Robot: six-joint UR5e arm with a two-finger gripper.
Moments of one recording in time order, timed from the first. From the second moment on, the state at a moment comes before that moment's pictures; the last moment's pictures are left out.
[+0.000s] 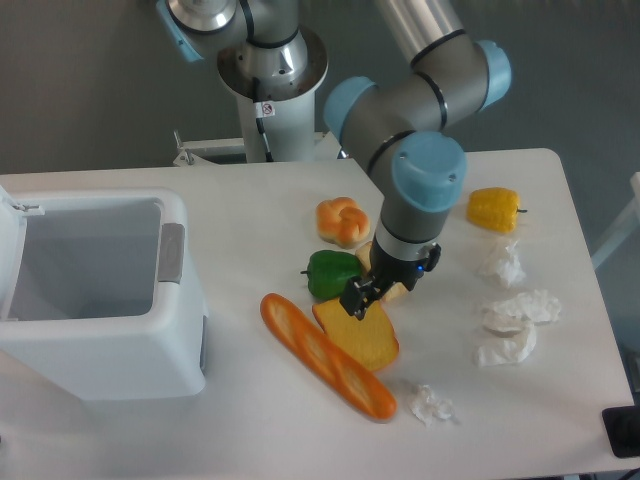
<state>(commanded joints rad) 2.58 -2.02 -1.54 -1.13 1.36 -0.09</state>
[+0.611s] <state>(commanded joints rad) 2.55 -2.14 -1.48 -1.09 1.33 -0.10</state>
